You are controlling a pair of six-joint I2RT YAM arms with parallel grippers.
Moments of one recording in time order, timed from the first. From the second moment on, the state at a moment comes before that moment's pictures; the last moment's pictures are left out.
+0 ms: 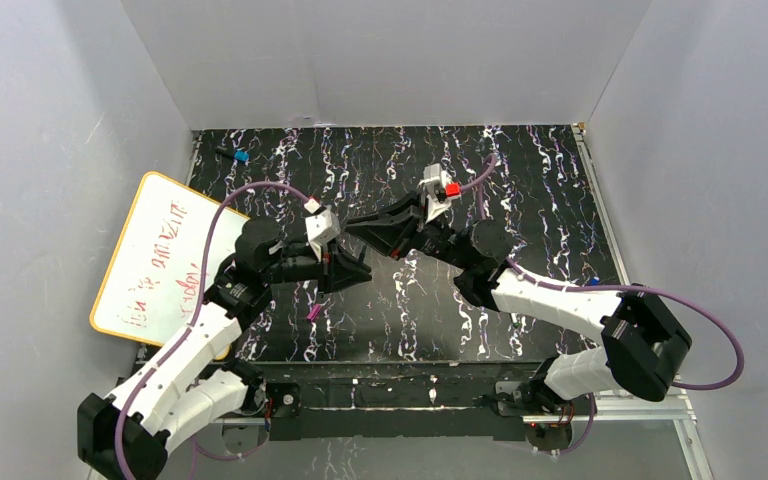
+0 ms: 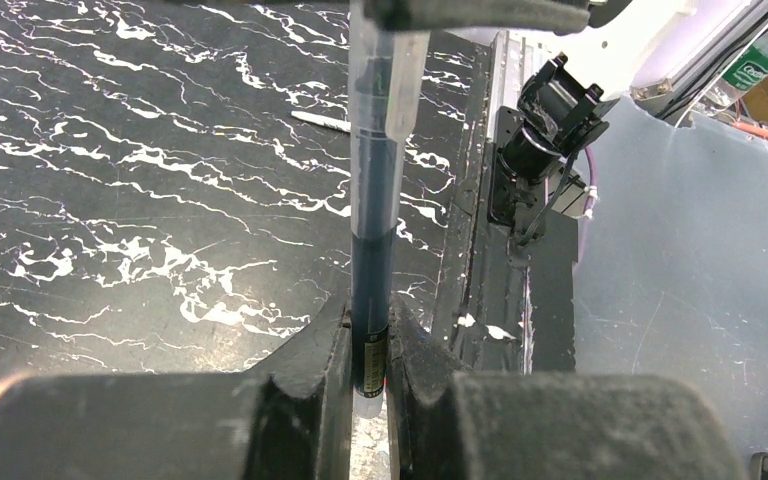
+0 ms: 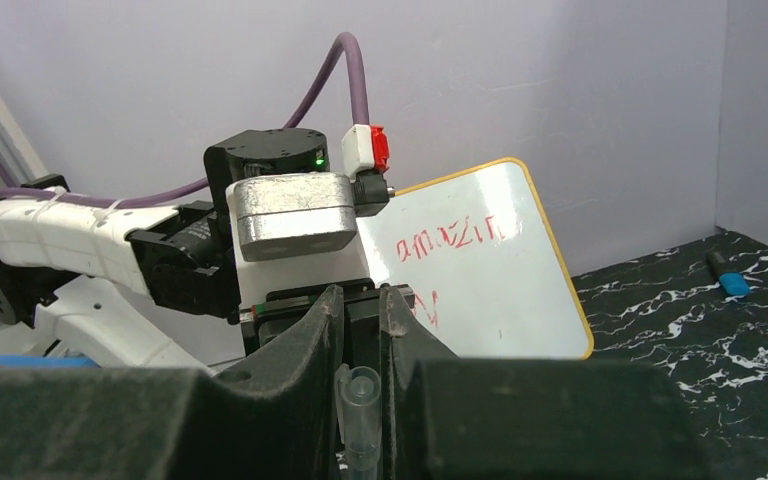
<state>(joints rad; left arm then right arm) -0.50 0.87 0.69 -0.04 0.86 -0.07 0.92 1.36 0.80 1.05 -0.44 0.52</state>
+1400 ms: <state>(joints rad) -0.46 0.93 0.84 -0.27 0.93 0.02 0.98 1.36 0.73 1.18 -0.28 0.49</state>
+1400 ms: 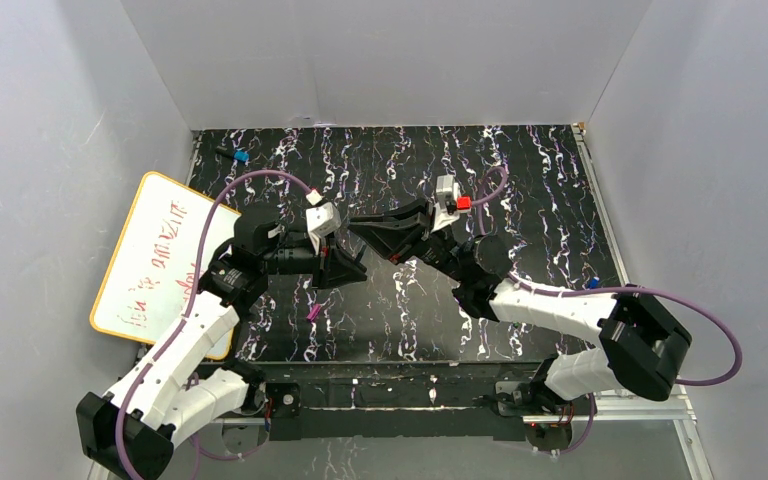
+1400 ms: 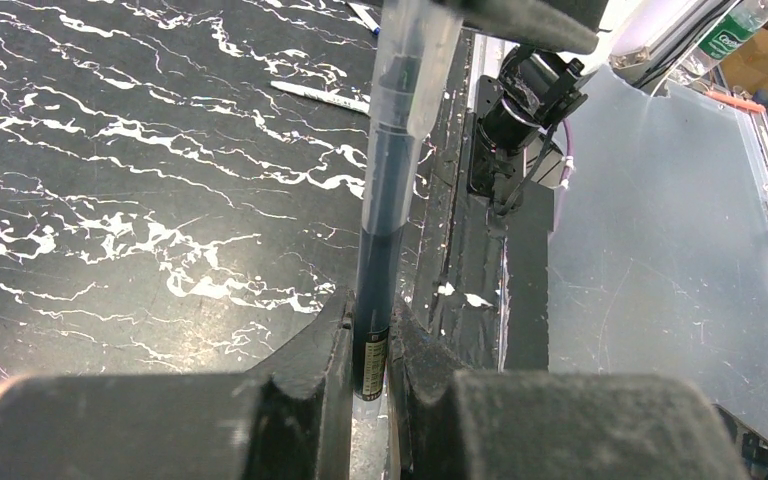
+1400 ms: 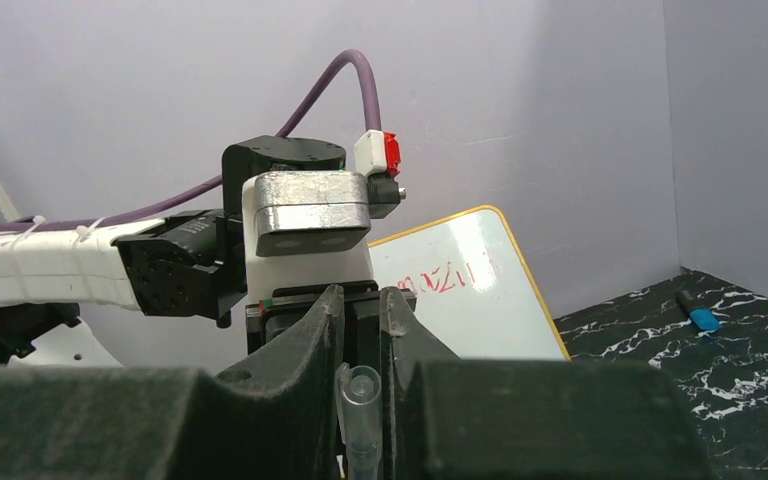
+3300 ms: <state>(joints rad) -0.44 0.95 0.93 -0.41 0.88 0.12 1.04 1.37 0.75 1.03 -0.27 0.41</state>
